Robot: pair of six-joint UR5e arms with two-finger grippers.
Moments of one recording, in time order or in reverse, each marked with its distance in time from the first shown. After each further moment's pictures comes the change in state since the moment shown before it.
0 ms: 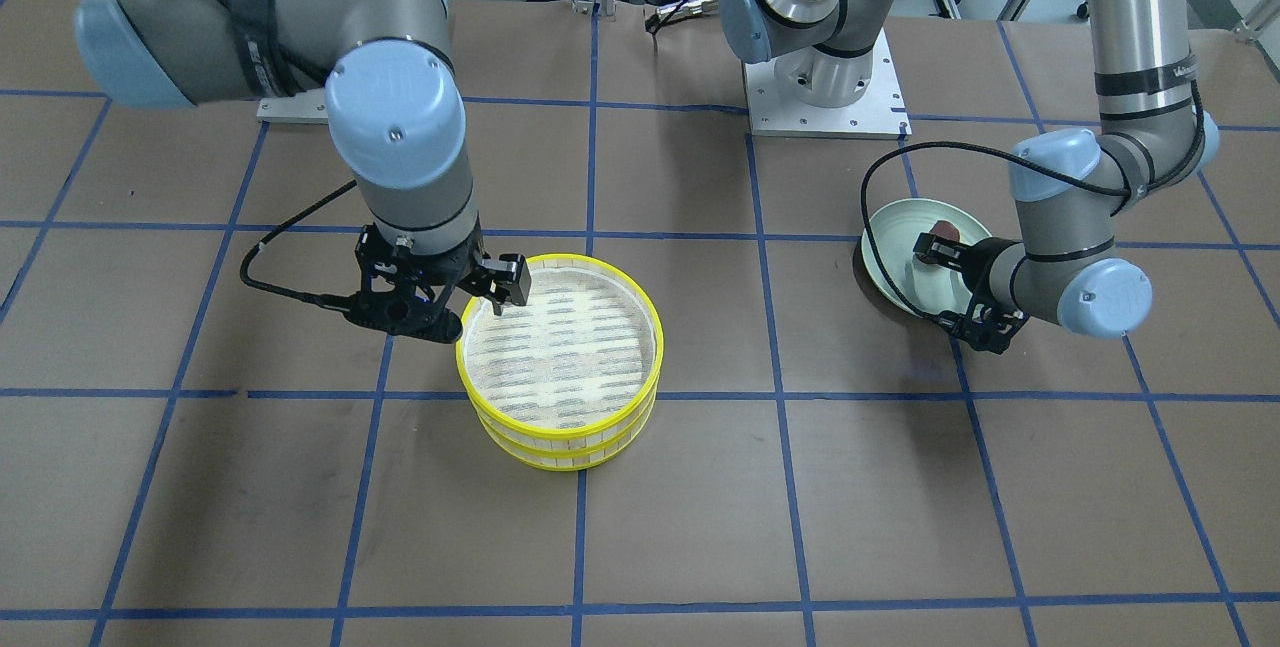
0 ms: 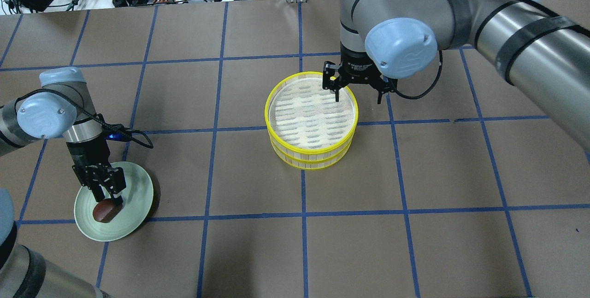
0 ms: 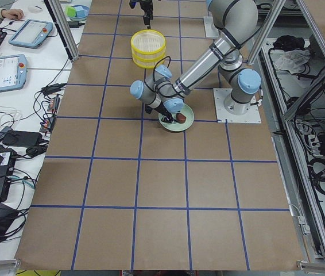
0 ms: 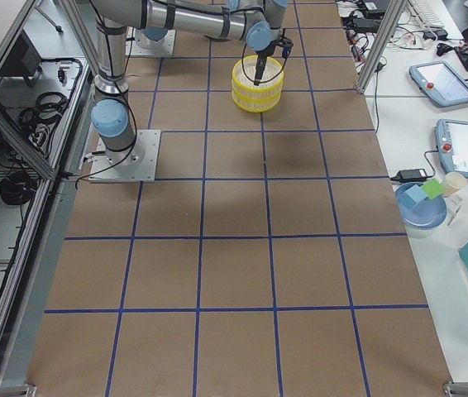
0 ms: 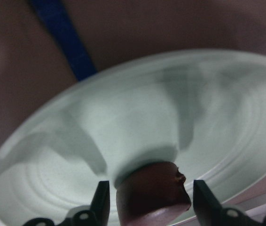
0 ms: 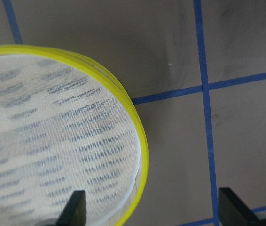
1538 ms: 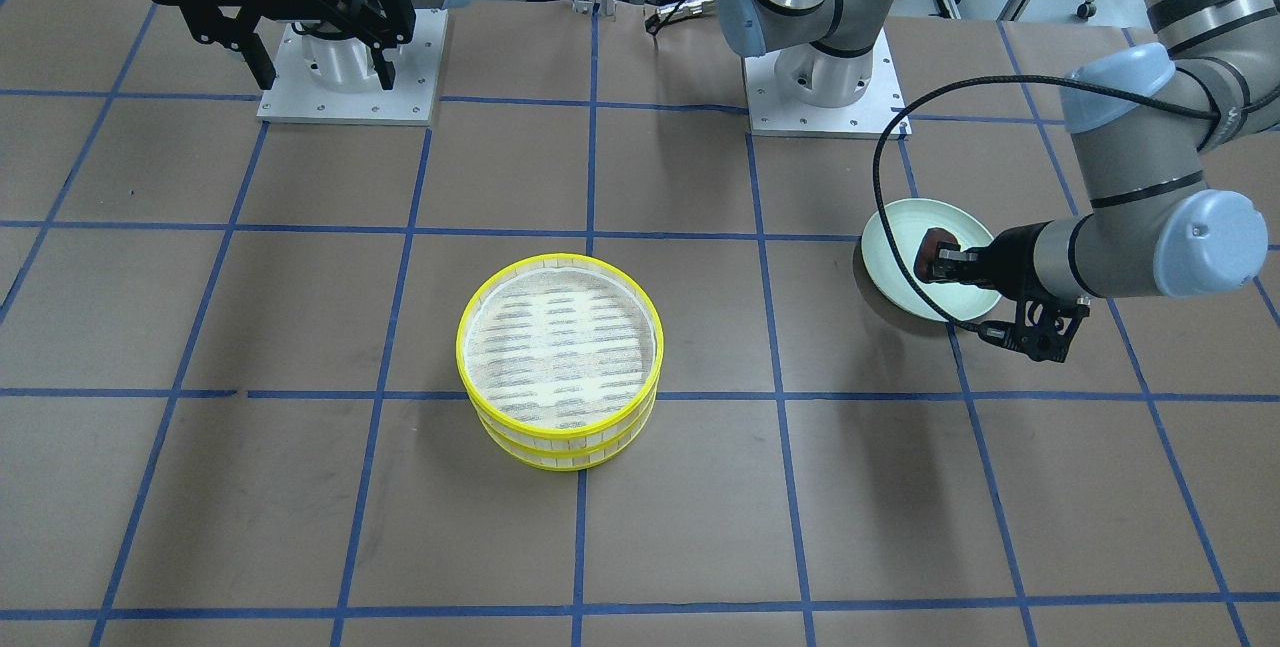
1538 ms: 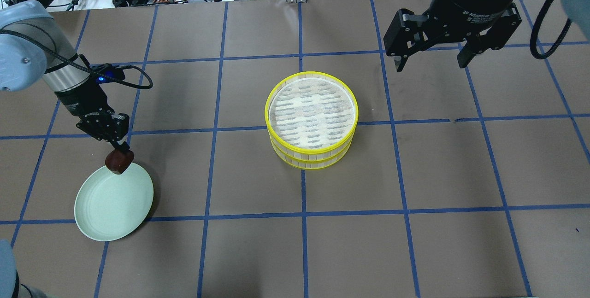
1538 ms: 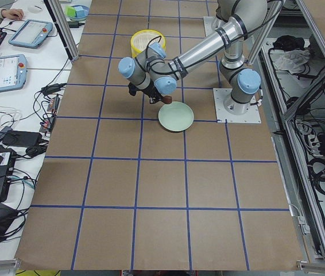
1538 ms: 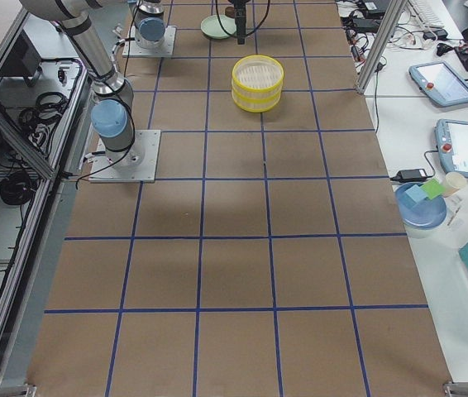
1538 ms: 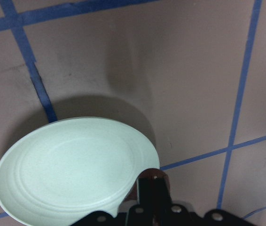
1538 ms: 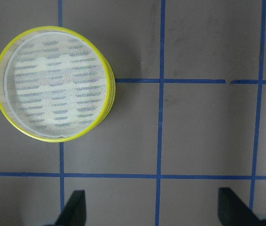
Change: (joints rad) left arm -0.099 0.134 0.219 -0.164 -0.289 -0.197; right arm -0.128 -0.334 -0.066 0.253 0.036 -0.329
